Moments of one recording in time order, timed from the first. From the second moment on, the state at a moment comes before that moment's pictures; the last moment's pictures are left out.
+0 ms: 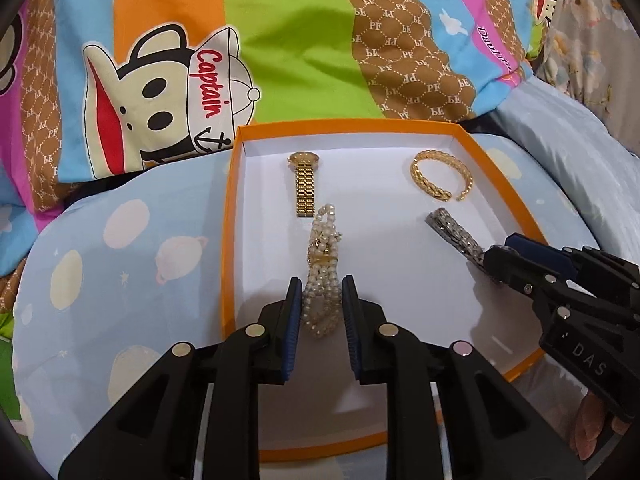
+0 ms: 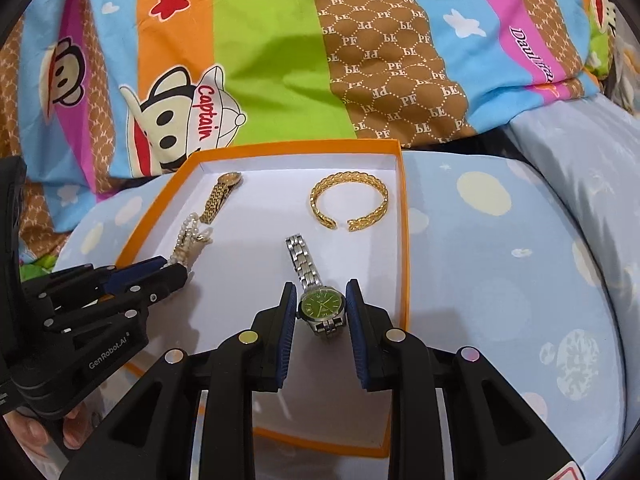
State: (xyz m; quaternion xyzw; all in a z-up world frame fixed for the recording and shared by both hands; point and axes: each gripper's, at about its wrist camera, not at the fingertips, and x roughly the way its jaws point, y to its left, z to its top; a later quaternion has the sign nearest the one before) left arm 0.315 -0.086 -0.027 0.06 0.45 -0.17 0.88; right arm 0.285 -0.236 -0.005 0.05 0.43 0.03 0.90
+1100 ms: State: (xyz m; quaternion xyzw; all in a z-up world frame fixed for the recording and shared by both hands) left arm 0.107 0.013 -0.021 0.02 0.40 -0.17 0.90; right arm 0.045 -0.215 -0.001 0.09 0.39 0.08 0.91
